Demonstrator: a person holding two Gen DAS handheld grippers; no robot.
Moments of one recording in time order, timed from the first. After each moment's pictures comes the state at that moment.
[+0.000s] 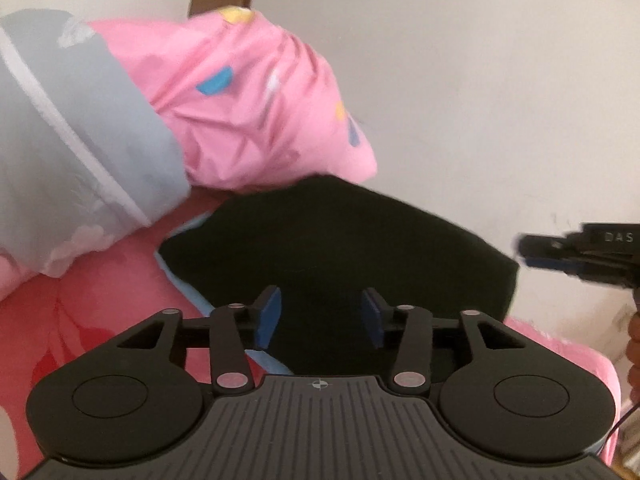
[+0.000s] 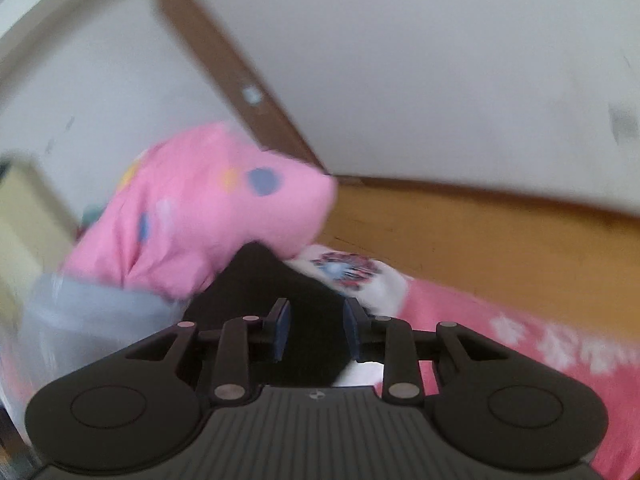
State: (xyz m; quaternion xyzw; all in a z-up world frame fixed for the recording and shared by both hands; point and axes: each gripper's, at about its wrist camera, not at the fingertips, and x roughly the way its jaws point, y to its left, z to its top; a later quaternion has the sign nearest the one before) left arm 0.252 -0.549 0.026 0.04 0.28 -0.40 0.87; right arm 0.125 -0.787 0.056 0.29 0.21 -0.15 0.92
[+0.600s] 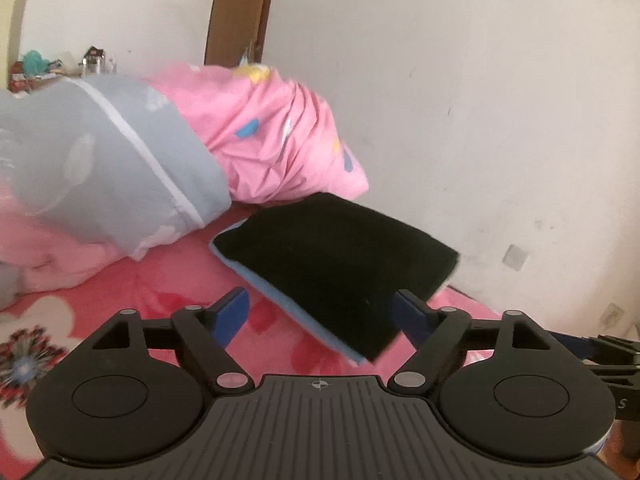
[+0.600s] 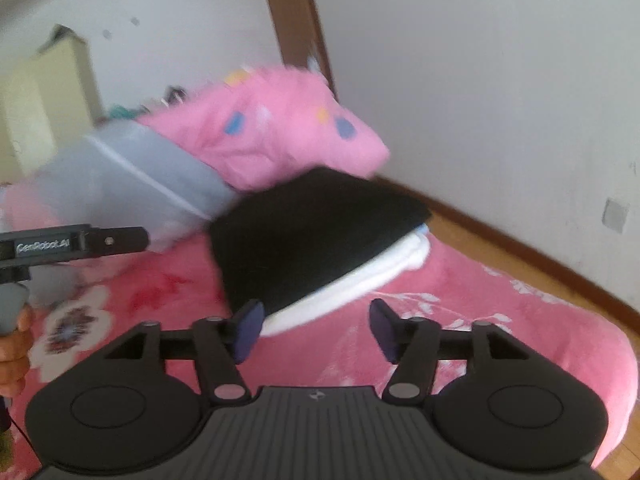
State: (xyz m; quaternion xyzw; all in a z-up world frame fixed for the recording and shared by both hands) left arm 0.136 -0.429 0.106 0.03 0.26 -0.37 0.89; right arm -0.005 -0.652 0.072 0.16 0.23 -0.15 0.95
